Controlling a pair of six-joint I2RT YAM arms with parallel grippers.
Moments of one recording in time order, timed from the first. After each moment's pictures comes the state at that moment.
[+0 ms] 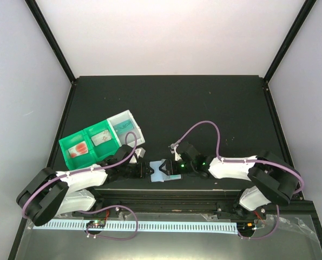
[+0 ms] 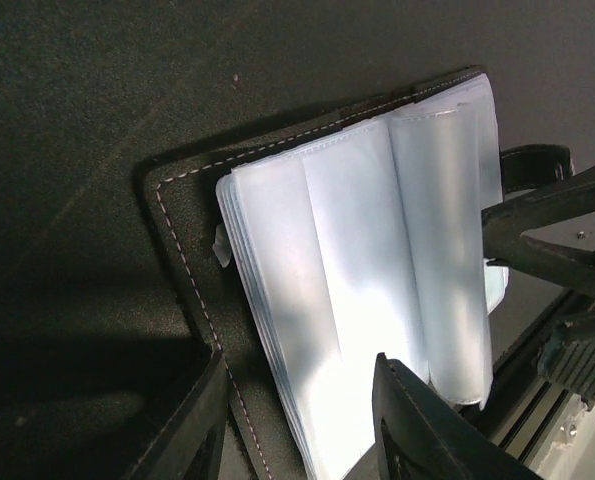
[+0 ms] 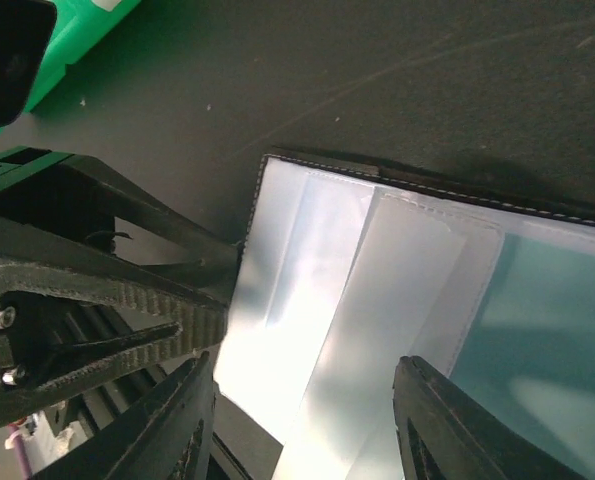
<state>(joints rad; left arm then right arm) -0.67 1.19 0.29 0.03 0.42 -0.76 0.95 1.47 0.56 0.14 -0.28 0.80</state>
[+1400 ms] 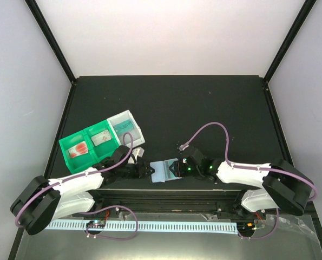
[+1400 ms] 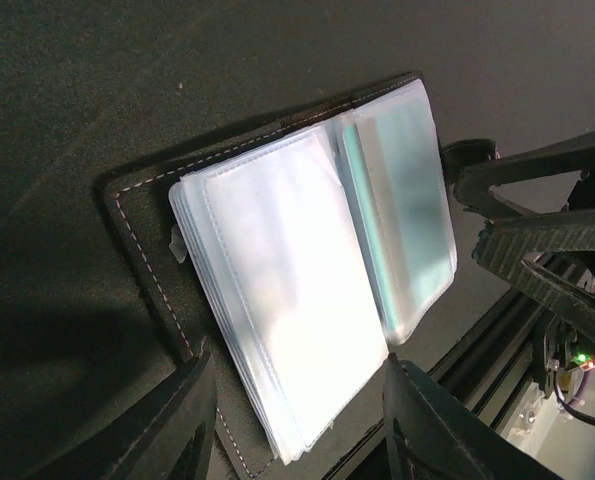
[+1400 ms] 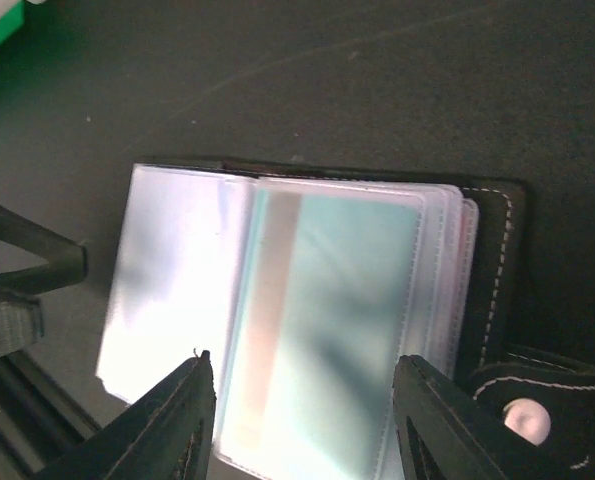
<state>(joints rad) -0.67 1.08 0.26 0.02 0.44 -0.79 0.96 1.33 0.49 0.01 -0.09 0.77</state>
